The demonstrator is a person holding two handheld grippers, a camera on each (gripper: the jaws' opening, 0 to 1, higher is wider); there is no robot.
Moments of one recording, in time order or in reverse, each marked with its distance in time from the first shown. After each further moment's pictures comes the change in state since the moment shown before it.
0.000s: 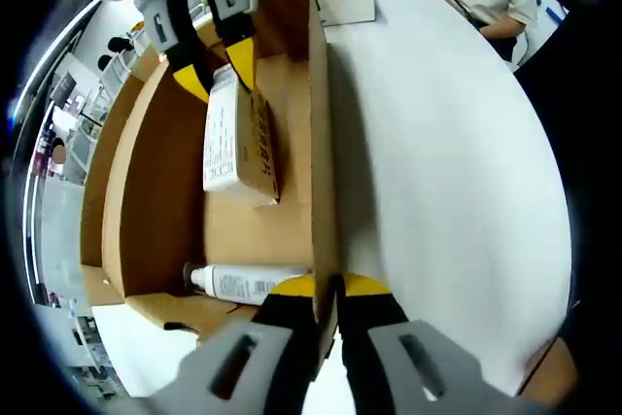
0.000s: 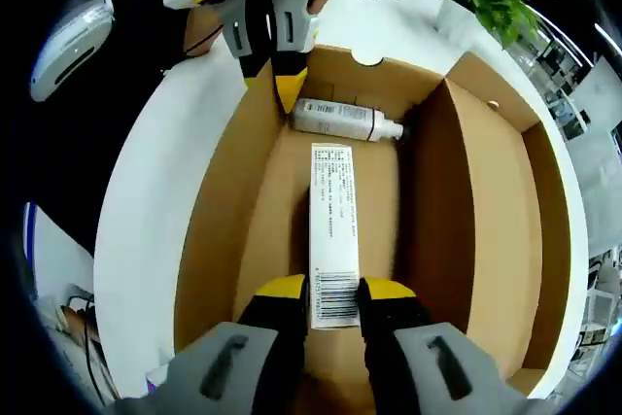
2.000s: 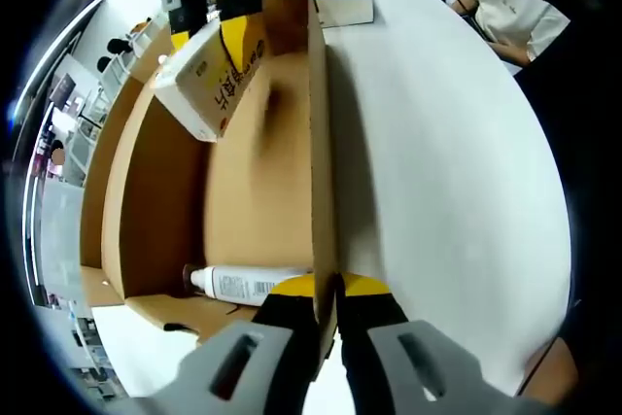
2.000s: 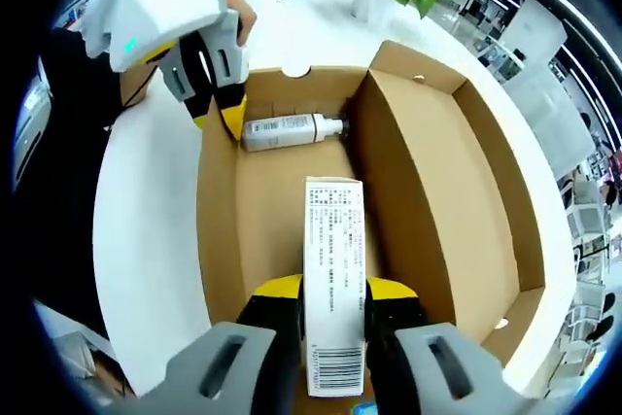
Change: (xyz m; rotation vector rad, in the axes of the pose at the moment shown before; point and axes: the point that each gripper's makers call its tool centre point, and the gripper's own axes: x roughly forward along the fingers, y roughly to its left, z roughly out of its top) left arm -0.001 -0.004 0.001 0.002 -0.006 -0.002; right arm -0.031 -0.001 0.010 0.301 0.019 -0.224
